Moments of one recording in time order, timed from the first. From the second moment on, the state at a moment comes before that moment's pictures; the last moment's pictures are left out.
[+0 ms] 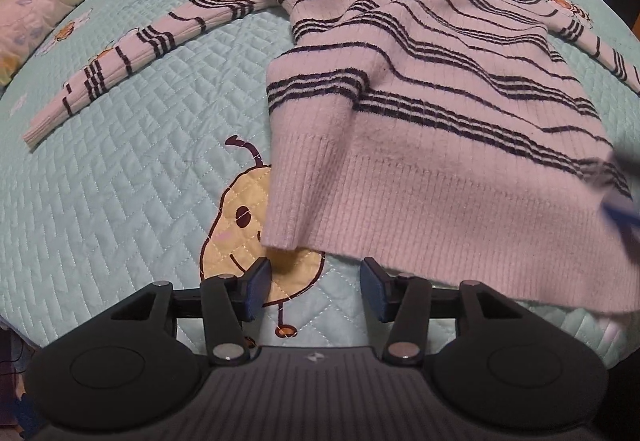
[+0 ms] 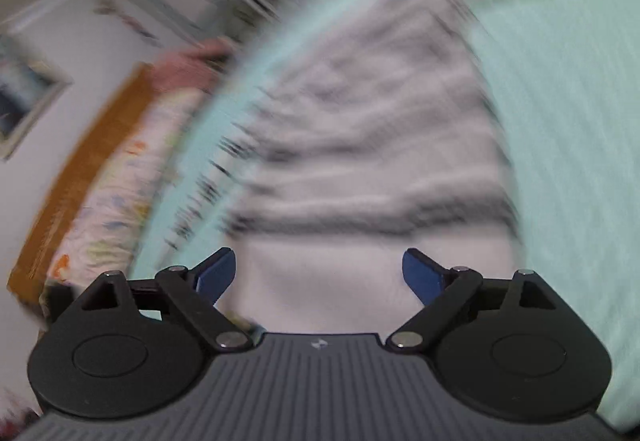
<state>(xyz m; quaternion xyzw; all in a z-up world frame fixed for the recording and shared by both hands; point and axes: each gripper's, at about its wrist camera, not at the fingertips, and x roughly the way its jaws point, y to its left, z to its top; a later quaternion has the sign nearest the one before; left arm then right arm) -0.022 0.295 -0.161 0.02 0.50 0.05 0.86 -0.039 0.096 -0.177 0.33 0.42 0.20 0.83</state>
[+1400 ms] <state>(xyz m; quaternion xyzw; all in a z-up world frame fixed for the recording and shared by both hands) -0.053 0.339 -0.165 0.04 0.43 0.08 0.90 -0.118 0.102 -0.146 0.03 0.34 0.18 0.92</state>
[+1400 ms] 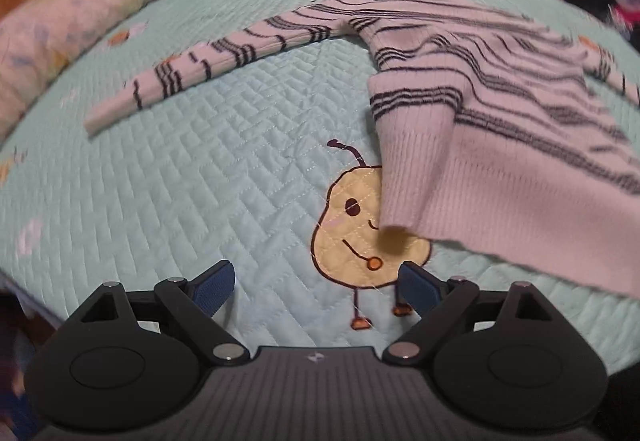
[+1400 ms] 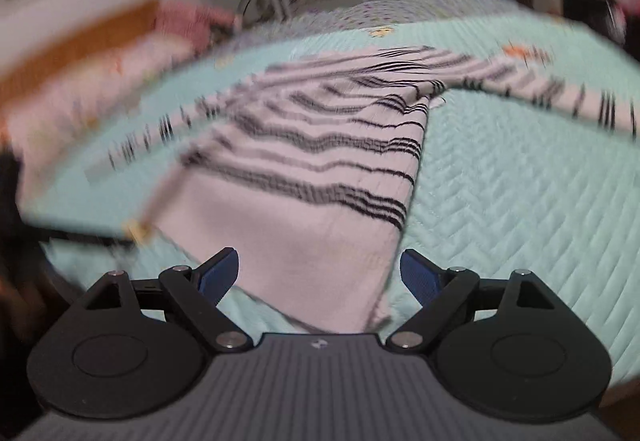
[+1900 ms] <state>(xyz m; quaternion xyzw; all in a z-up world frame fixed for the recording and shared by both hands) -0.045 0.331 -0.179 0.15 0.36 0.03 0.92 -0.118 0.149 -0.182 -0.25 0.32 0.13 0.91</state>
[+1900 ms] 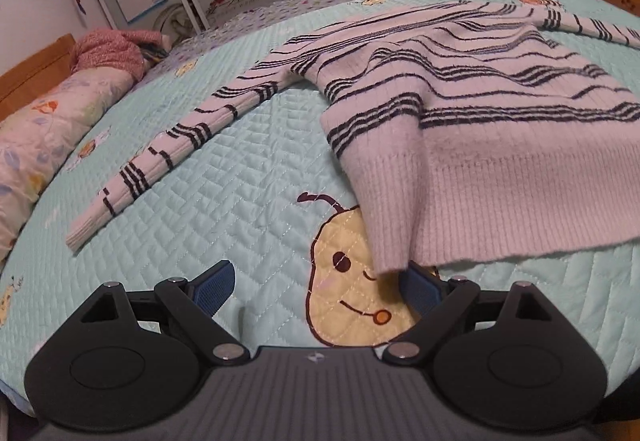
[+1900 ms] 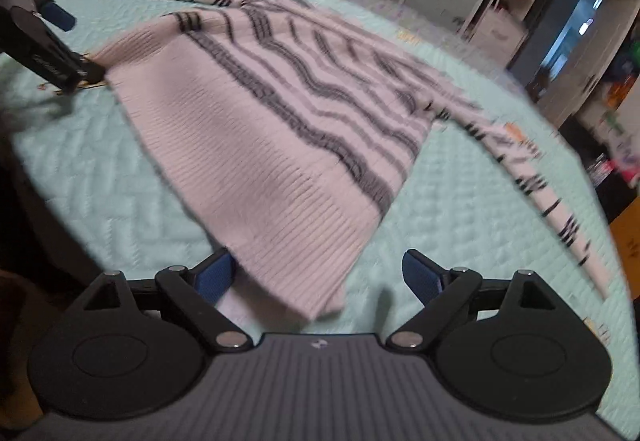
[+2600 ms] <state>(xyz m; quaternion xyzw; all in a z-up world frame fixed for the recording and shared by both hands) -0.054 0.307 -0.175 0.20 0.35 0.01 0.92 -0.096 0.133 -0.152 -0.22 0.23 0.12 0.94</state>
